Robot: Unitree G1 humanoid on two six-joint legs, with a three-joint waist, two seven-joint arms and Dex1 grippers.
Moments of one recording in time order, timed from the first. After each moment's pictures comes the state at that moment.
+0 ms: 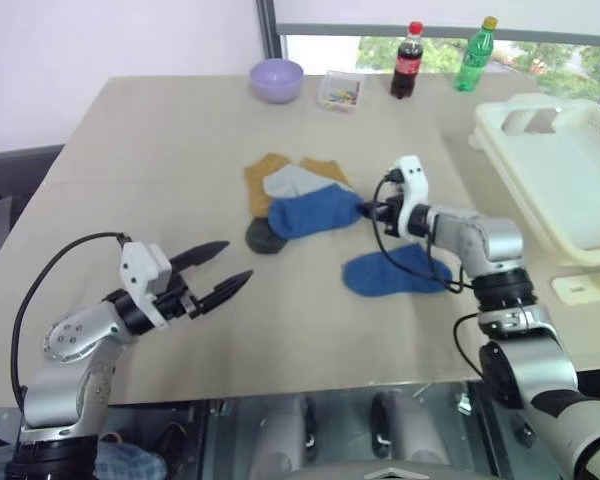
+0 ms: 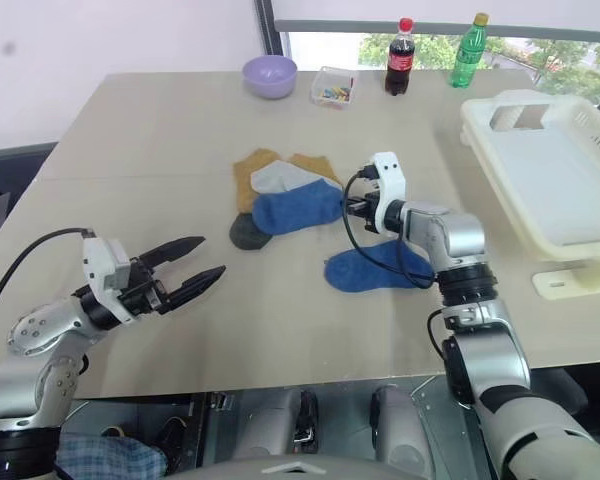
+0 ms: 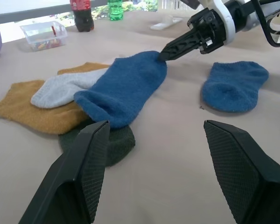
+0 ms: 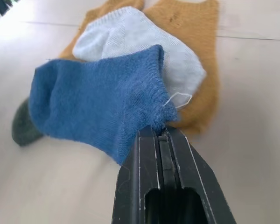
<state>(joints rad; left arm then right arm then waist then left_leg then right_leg) 0.05 0.65 0.27 -0.22 -0.53 0.13 -0.98 -0.79 -0.28 0.02 0.24 0.38 0.93 0.54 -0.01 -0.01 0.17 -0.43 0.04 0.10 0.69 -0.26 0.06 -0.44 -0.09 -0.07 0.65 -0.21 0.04</state>
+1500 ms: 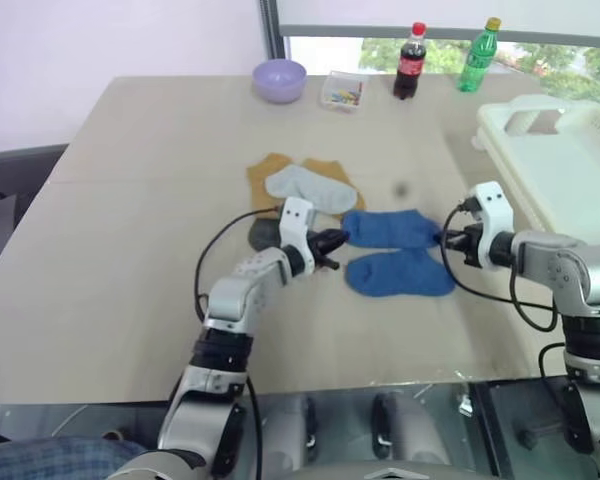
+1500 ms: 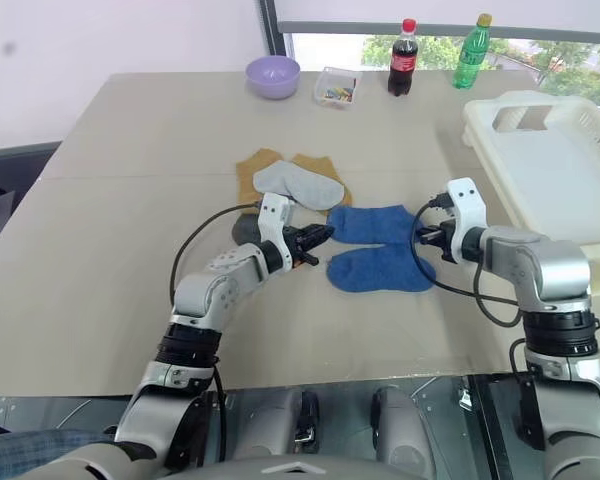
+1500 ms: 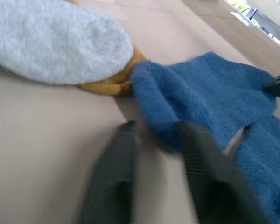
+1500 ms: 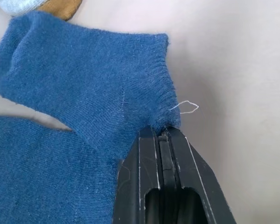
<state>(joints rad) -0.51 0.15 -0.05 0.11 -0.39 0.67 -0.46 -0.55 -0.56 -0.08 -0.10 0.44 1.19 0.48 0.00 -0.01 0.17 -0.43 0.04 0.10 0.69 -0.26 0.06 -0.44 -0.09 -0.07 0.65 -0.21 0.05</state>
